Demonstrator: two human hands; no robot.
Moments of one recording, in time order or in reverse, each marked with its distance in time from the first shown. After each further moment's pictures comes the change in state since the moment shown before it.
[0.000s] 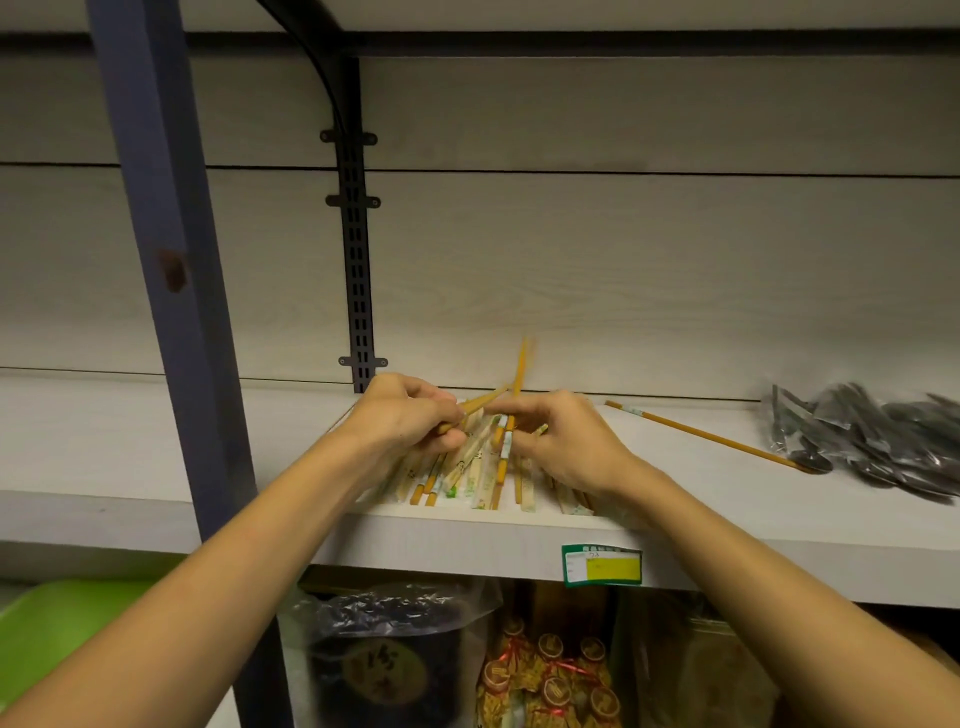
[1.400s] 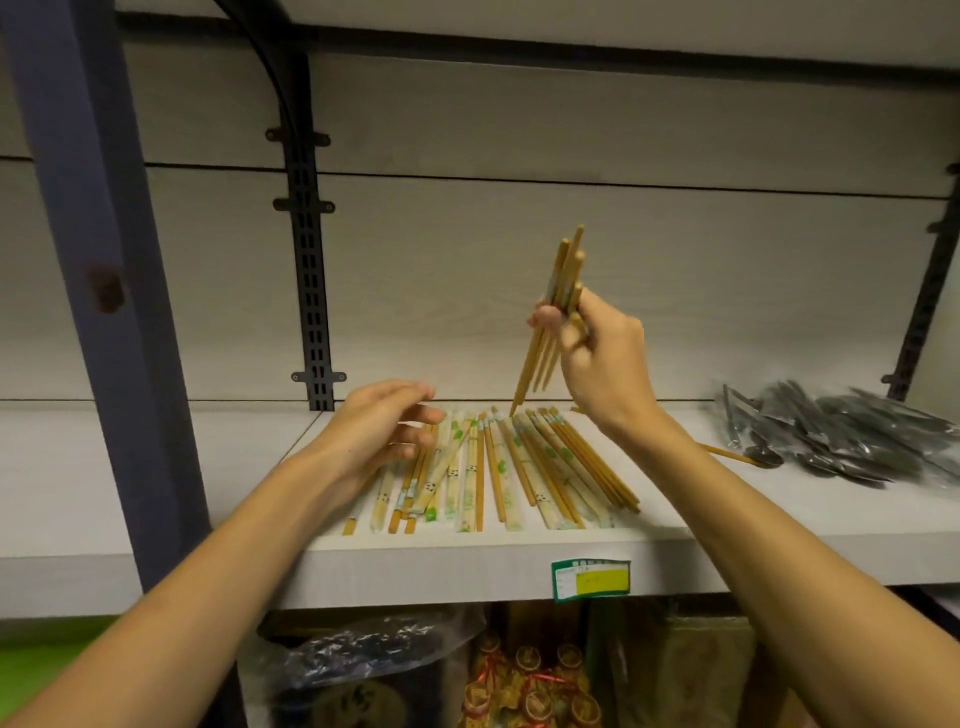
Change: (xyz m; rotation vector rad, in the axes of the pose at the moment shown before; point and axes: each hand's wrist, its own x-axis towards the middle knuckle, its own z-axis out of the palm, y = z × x) left_hand 0.028 -0.012 -0.008 -0.218 -0.178 0.067; right_hand 0.027 -0.014 -0.048 -0.080 0.653 -0.117
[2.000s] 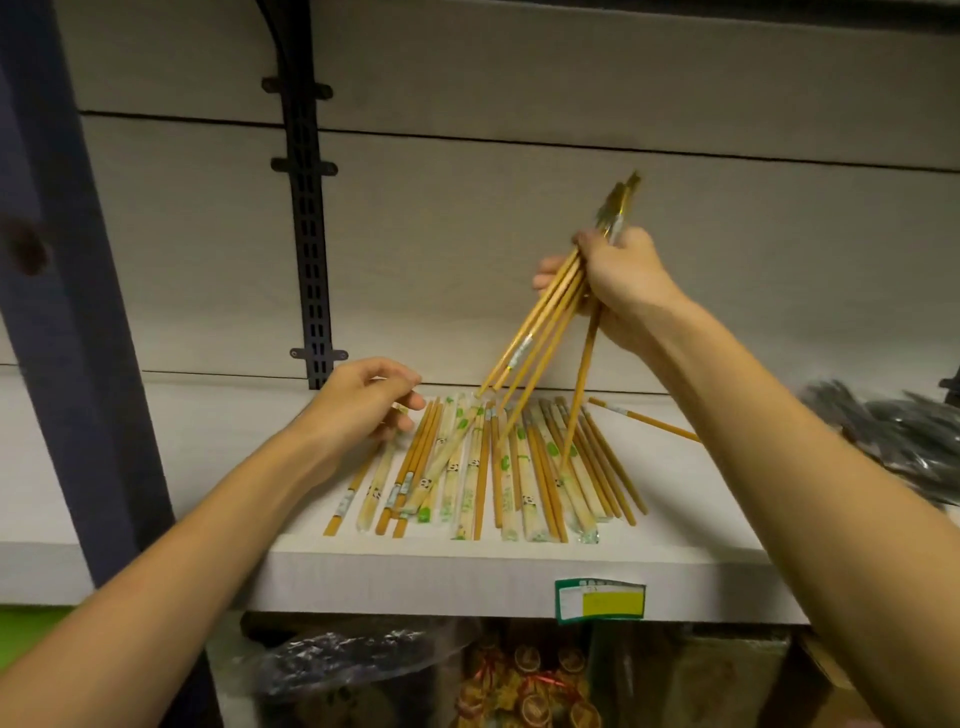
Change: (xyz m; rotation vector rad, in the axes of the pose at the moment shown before) left_hand 0.030 -0.009 -0.011 0.267 0.125 0.059; right_hand 0.073 0.003 0.011 0.588 -0.095 0.646
